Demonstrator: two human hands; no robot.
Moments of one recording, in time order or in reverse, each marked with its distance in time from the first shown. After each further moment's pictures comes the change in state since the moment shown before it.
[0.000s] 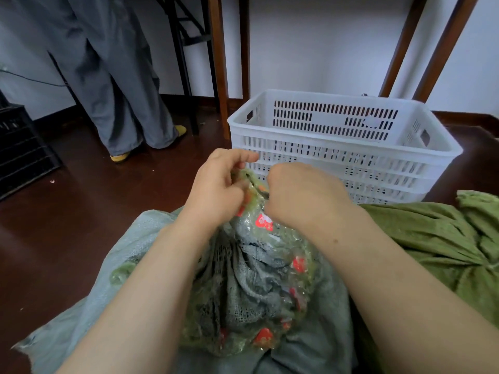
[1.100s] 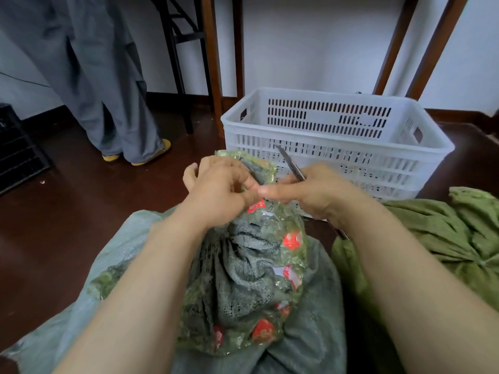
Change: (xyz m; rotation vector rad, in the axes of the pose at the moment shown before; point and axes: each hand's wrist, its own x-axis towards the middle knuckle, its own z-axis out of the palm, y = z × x) left_hand 0.003 0.006 0.001 0.356 -0.211 -0.035; right_hand 0.022 0.057 0.024 0.945 -0.120 0.241
